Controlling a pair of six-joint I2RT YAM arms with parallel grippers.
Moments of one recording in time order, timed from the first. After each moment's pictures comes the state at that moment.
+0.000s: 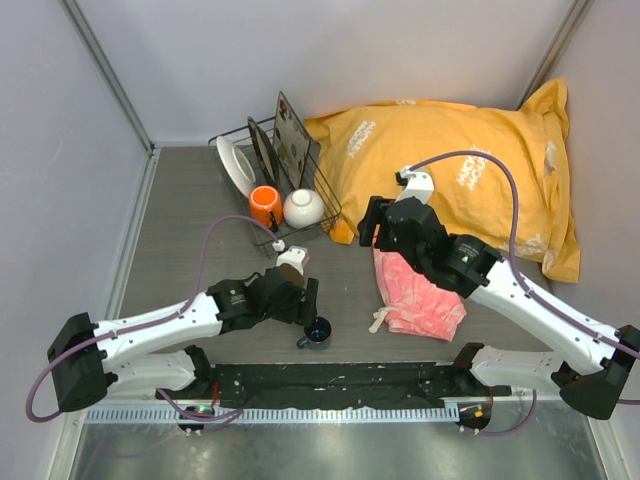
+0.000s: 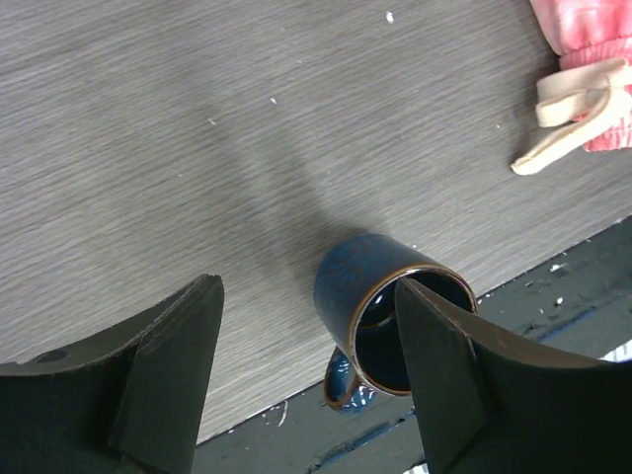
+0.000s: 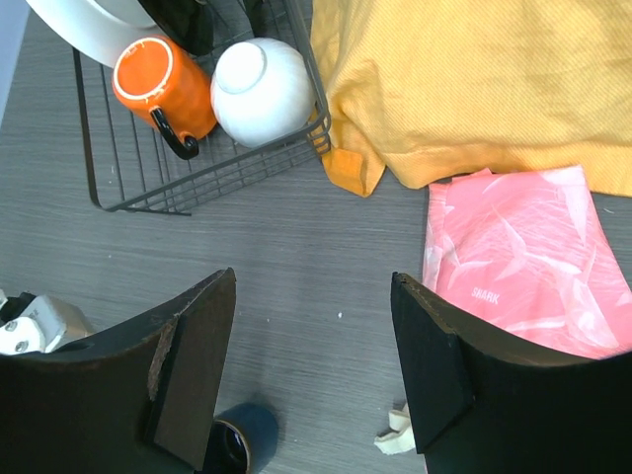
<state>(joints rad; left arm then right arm) -1.05 1.11 0.73 -0.50 -0.23 -0.69 0.86 1.10 1.17 -0.60 0.50 0.62</state>
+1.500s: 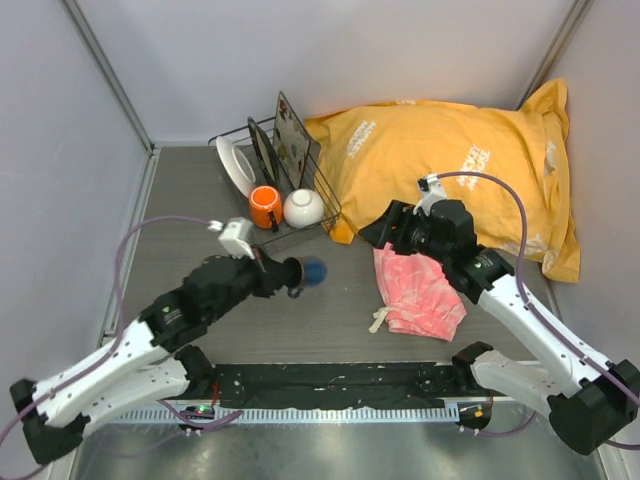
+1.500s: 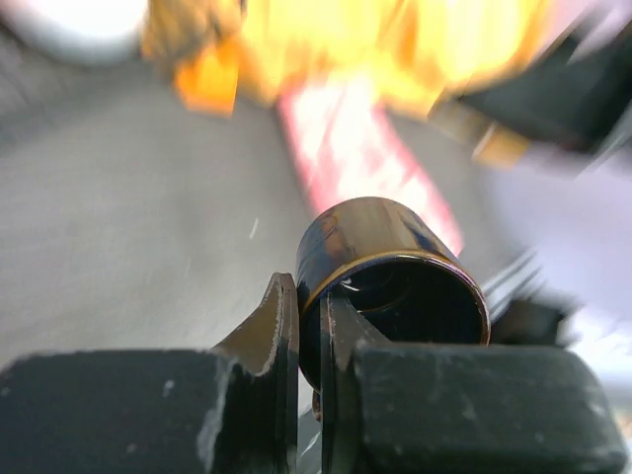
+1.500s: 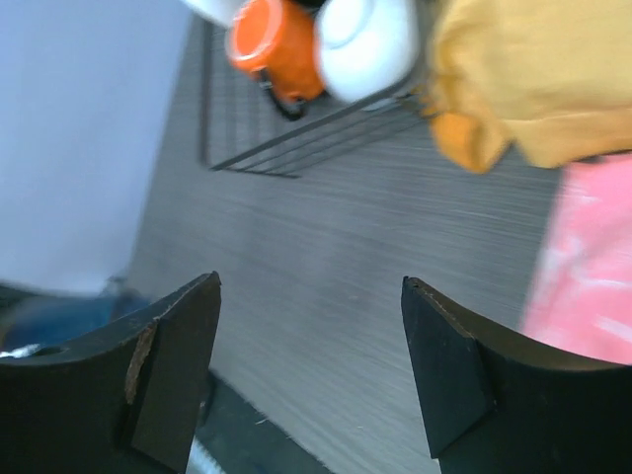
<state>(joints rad) -0.96 0.76 0.72 -0.37 -0.22 -0.74 0.51 0.97 0.86 -0.30 -0.11 0.64</state>
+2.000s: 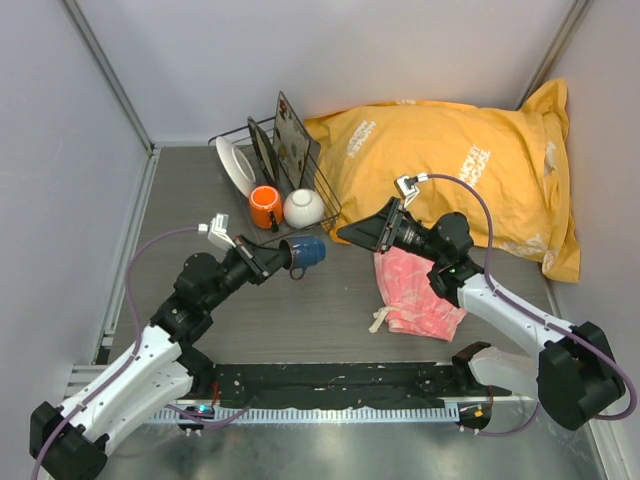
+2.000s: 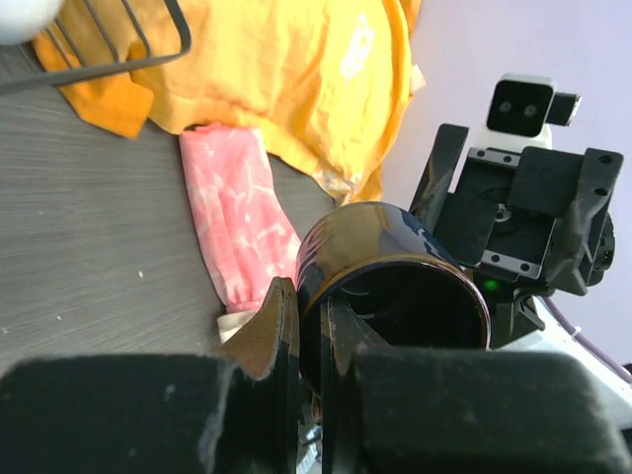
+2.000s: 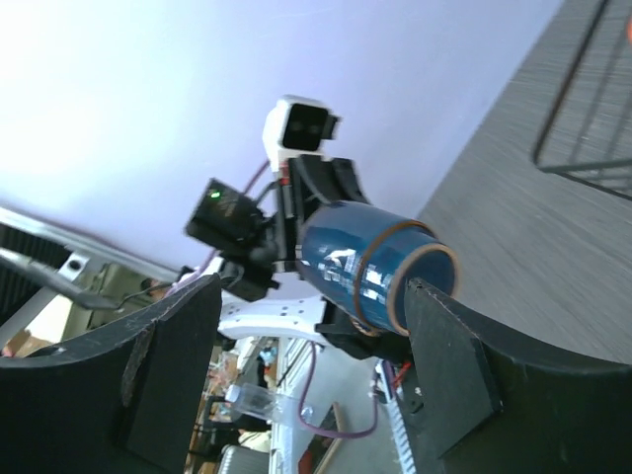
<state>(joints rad) -0.59 0.66 0.47 0.10 0.13 -1.09 0.49 1.11 0.60 0.71 -0.68 1.20</state>
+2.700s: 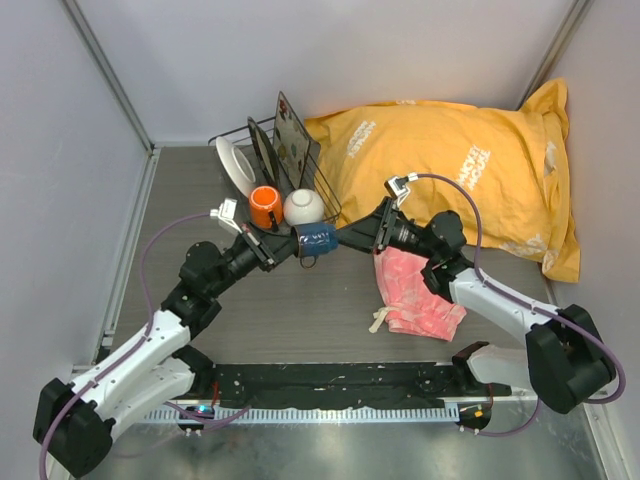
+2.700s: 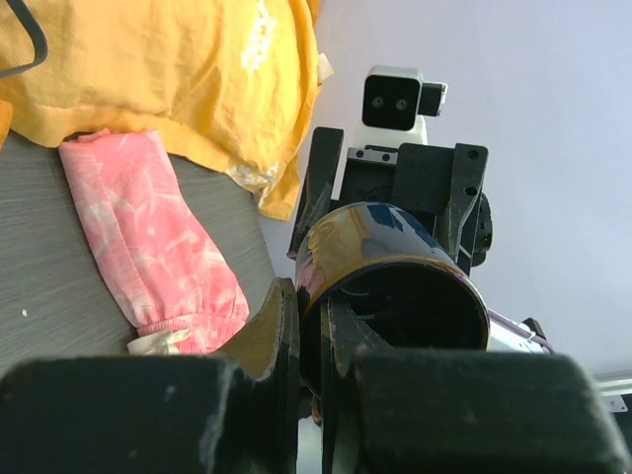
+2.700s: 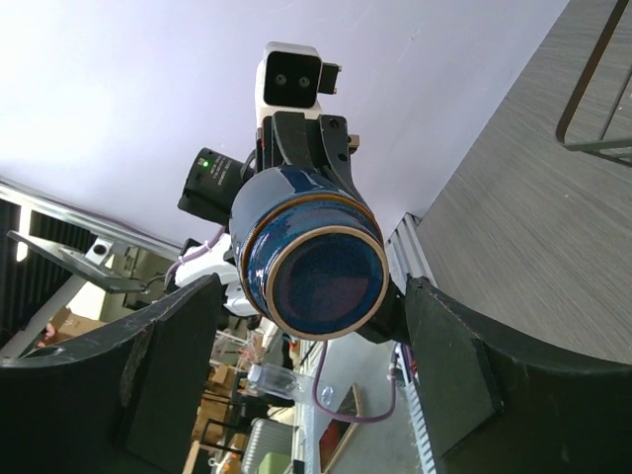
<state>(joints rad) -0.57 0.81 0.50 0.36 0.27 -1.20 0.49 1.19 0.60 0.83 -0.75 1.28</state>
